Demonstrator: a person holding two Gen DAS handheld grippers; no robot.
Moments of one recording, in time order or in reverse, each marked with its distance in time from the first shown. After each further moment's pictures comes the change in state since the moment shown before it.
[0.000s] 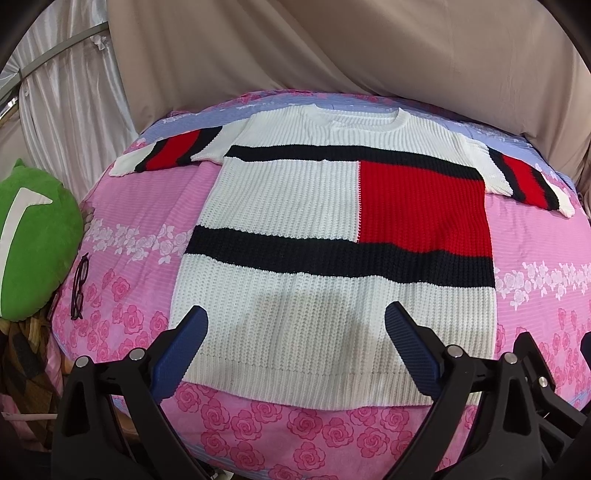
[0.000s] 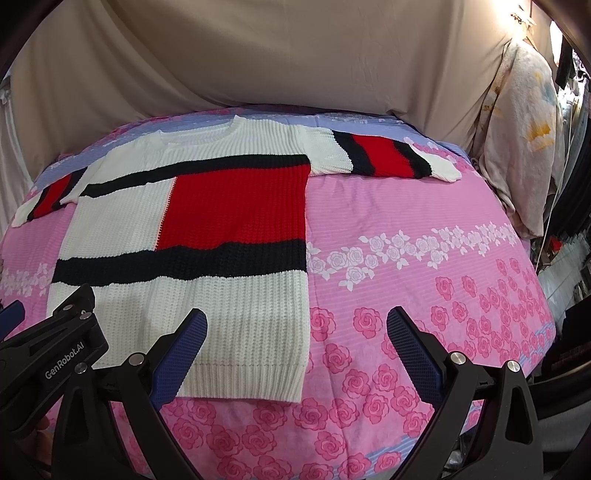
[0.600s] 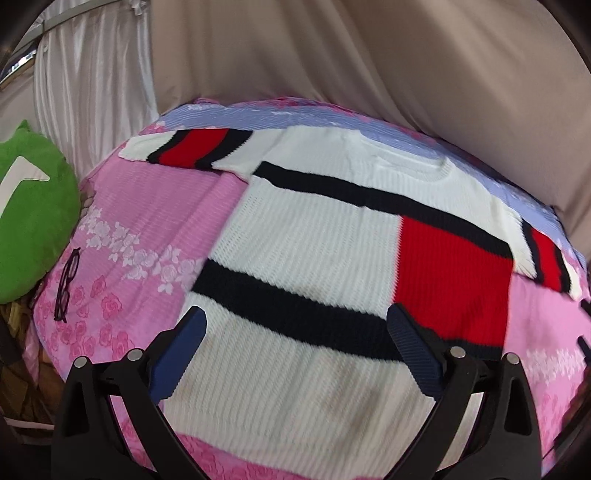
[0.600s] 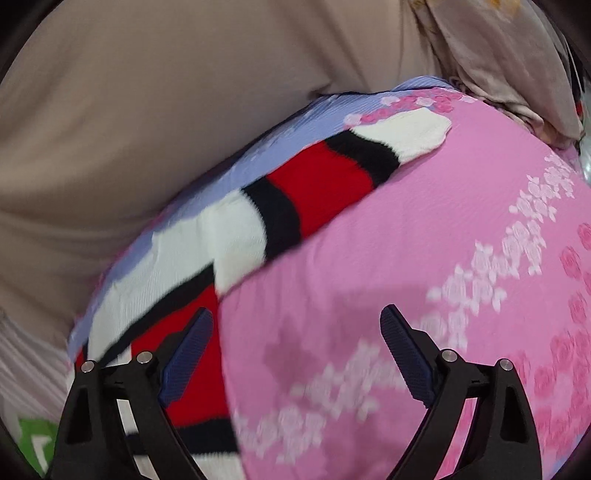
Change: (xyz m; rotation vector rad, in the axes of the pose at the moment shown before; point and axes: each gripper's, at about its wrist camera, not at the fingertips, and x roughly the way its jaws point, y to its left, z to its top) left arm 0.046 0.041 0.064 -0.208 -0.011 0.015; right arm 0.164 -0.221 0.114 0.556 -0.035 0.285
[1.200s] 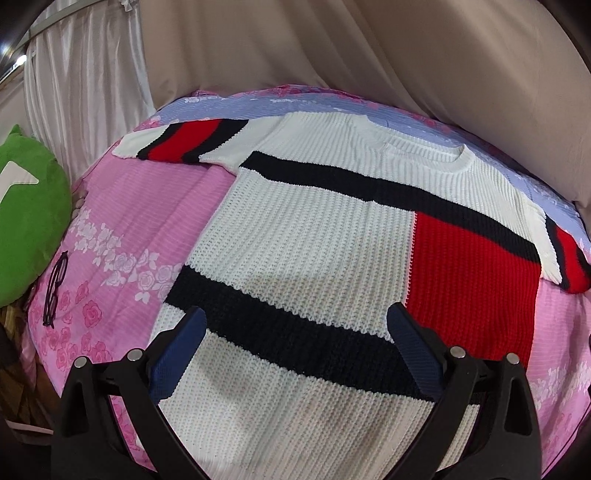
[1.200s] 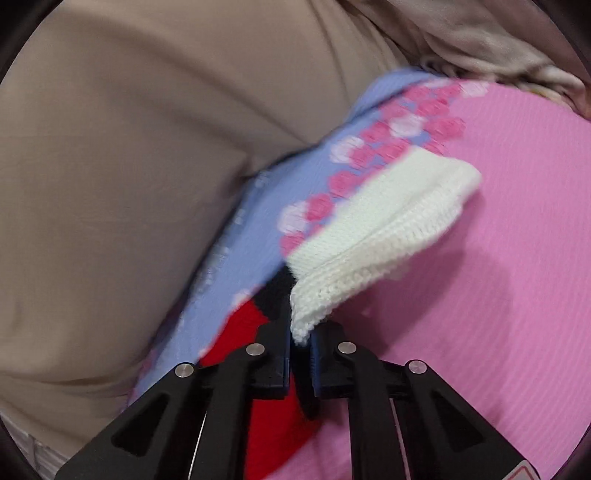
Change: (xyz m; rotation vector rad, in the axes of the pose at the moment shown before) left arm 0.044 -0.026 0.007 0.009 0.035 0.046; right arm 0.114 -0.066 0.144 0.258 -0.174 0.132
